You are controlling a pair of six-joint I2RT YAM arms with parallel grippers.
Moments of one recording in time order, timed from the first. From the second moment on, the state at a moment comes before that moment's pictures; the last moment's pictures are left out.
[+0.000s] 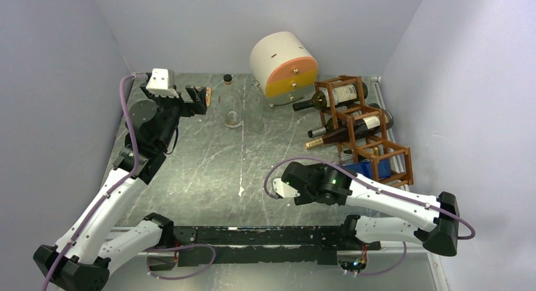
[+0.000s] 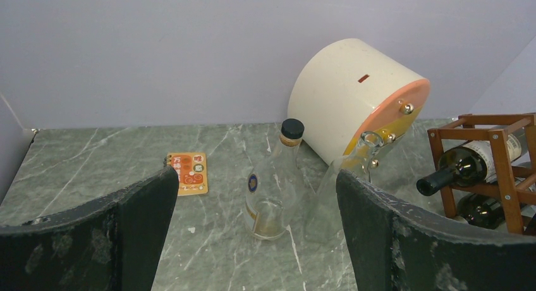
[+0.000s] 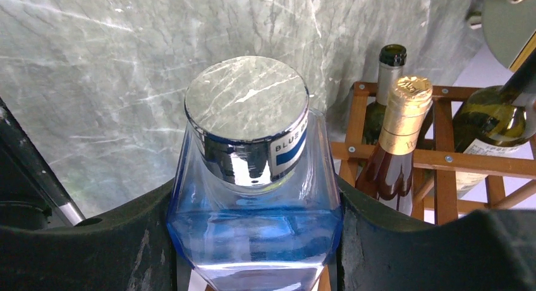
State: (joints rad) left arm -0.43 0.92 0.97 0.02 -0.24 -0.14; right arm 1.14 1.05 0.86 -1.05 0.45 -0.69
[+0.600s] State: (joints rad) left arm -0.43 0.92 0.97 0.02 -0.24 -0.14; right arm 1.24 1.09 0.97 -1.06 0.36 -0.64
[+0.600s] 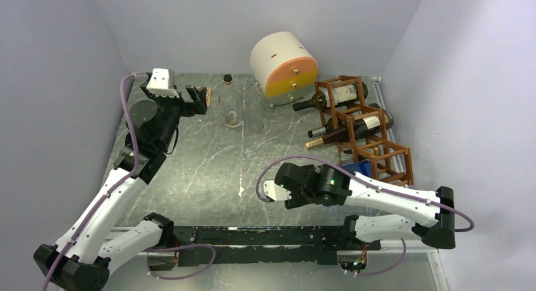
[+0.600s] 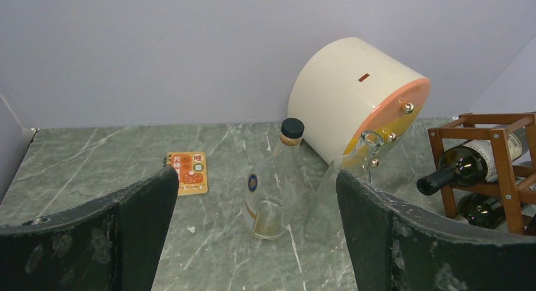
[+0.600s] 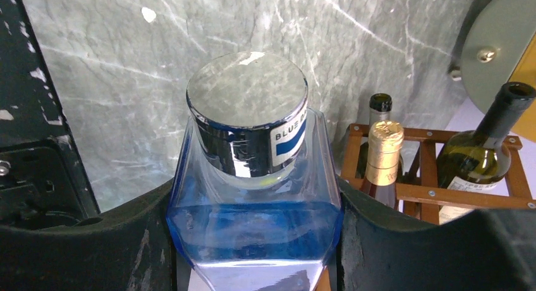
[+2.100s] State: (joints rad) left arm -0.43 0.93 0.97 0.02 -0.24 -0.14; right arm 1.22 0.97 1.02 -0.39 0.24 -0.33
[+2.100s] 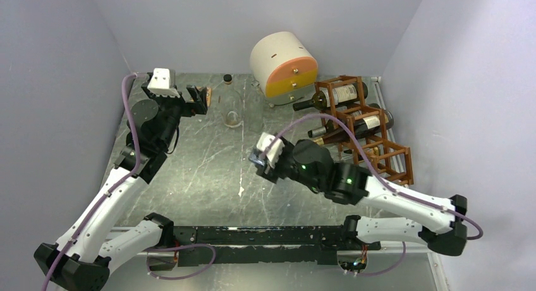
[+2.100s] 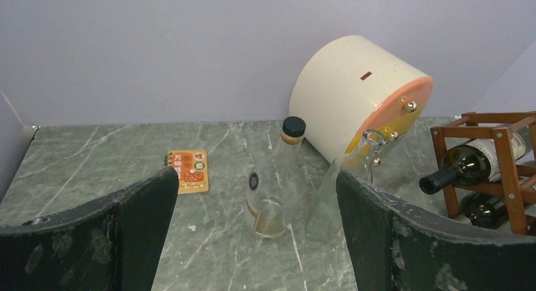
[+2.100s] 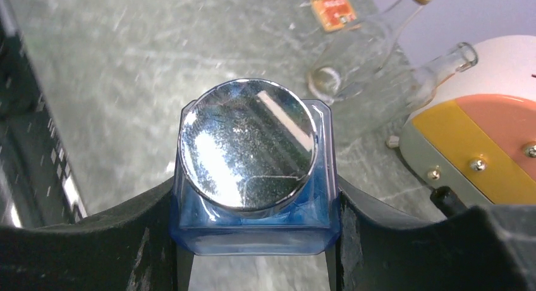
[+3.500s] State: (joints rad) left arm -0.36 0.79 0.95 0.03 -0.52 -0.11; right arm 0.96 2.27 2.11 -0.04 0.30 -0.01
